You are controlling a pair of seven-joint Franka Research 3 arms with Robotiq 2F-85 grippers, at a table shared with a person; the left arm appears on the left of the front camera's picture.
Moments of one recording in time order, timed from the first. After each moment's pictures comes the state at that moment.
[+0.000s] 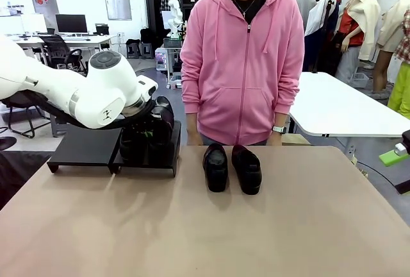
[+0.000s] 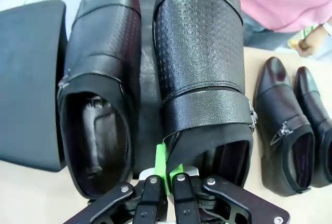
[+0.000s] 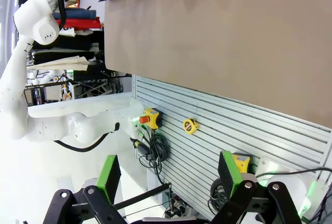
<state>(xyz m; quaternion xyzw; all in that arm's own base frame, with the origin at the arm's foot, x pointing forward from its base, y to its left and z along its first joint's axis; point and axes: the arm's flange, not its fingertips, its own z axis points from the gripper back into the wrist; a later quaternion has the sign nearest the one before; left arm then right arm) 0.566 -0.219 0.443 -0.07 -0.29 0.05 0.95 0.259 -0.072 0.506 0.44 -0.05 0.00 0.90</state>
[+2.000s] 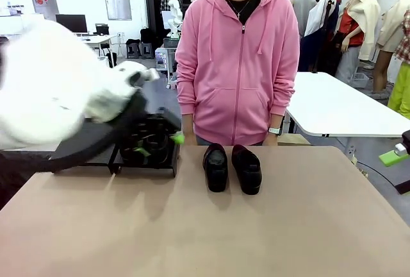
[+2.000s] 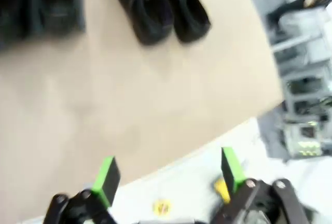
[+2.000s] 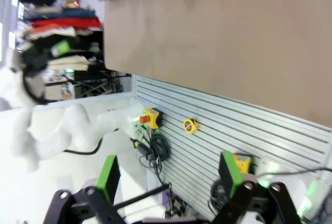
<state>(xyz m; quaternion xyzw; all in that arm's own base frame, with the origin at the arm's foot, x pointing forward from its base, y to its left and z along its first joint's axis) 0.319 -0.211 0.538 -0.28 -0.20 -0.08 0.94 0.259 -0.072 0.505 0.44 -0.05 0.00 0.90</state>
